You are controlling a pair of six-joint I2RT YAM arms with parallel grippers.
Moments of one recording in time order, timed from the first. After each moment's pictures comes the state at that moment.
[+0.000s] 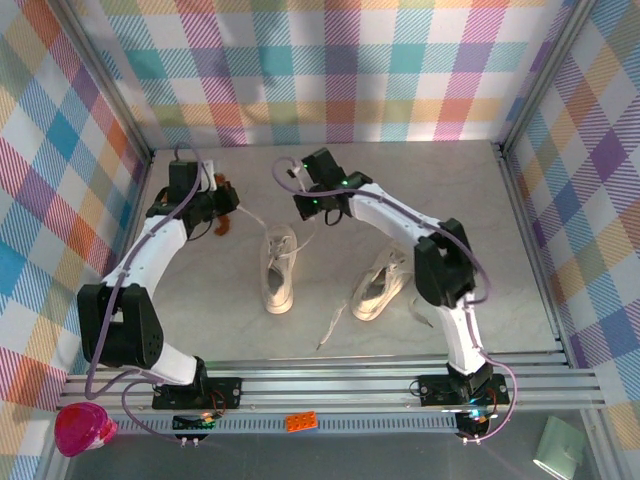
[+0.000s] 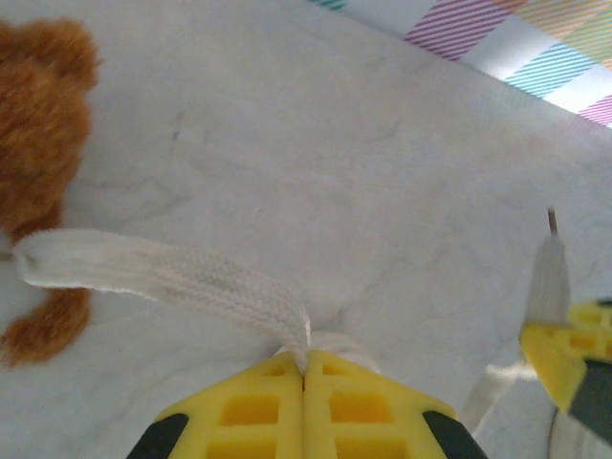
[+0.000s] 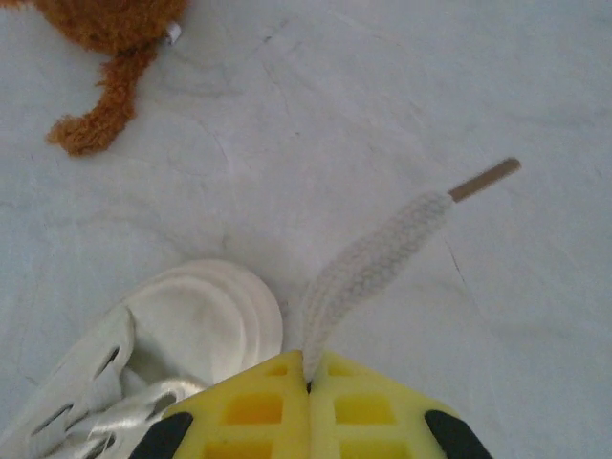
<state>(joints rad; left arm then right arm) -0.03 1.48 1.14 -0.37 0.29 -0.38 0.70 2.17 1.93 -0.59 -0.10 0.02</state>
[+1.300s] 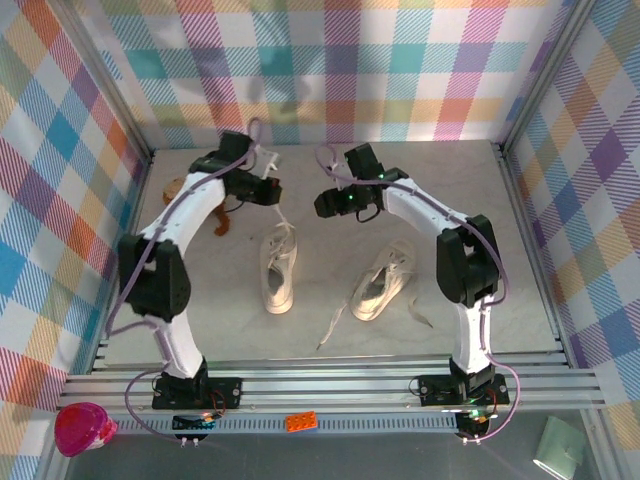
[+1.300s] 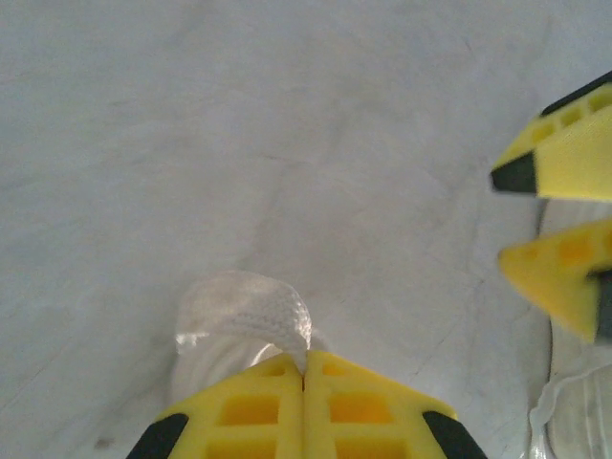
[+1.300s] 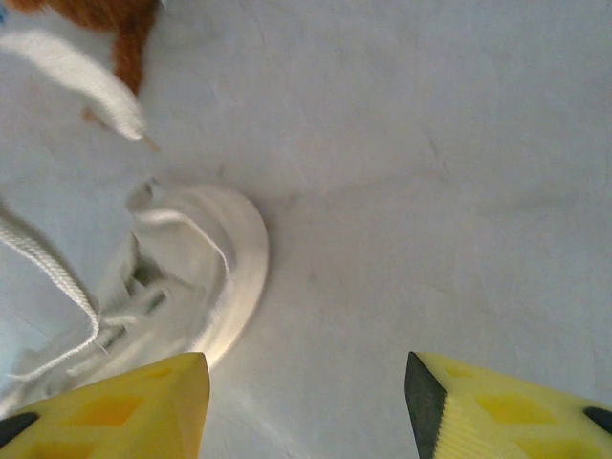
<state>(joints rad) -0.26 1.88 1.69 -0.81 0.40 0.08 0.52 2.01 1.65 -0.57 -0.39 0.14</state>
